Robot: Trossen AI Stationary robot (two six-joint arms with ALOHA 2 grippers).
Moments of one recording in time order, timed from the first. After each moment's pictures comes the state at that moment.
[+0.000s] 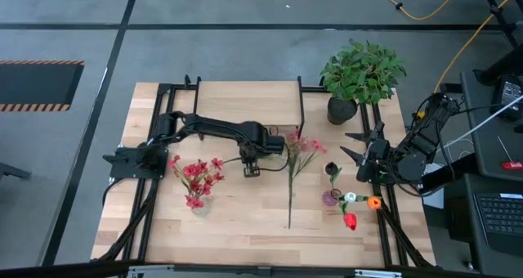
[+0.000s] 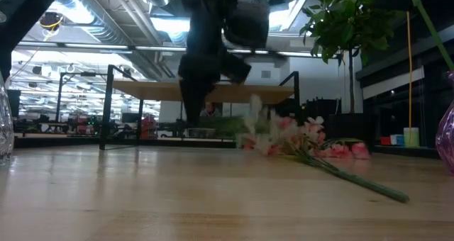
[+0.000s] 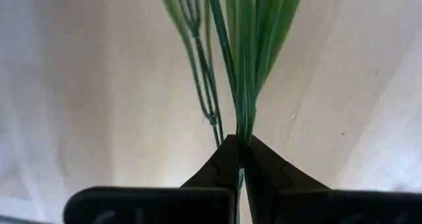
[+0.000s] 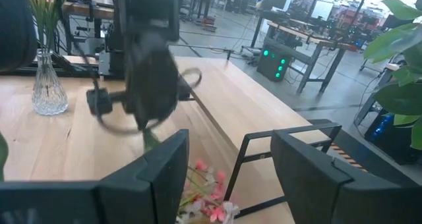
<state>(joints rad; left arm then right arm) 0.05 2.11 1.72 -1.23 -0.08 -0.16 0.86 0.52 0.57 -0.51 1.26 0.25</state>
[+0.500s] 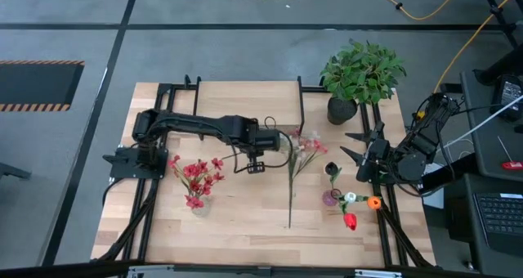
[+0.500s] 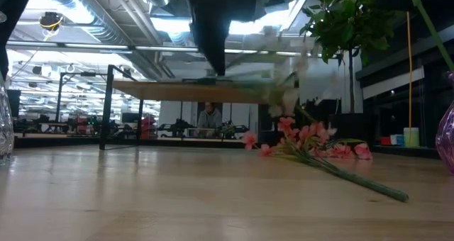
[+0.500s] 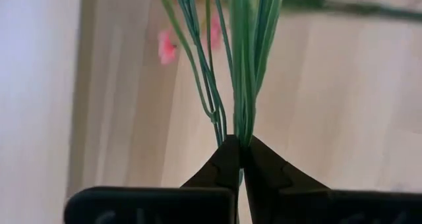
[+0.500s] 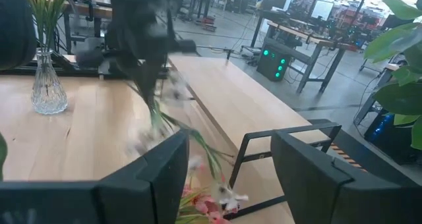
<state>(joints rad) -0.01 1.90 1.72 -1.08 -0.22 -0.14 0.86 0.52 0.57 -0.51 1.26 0.25</state>
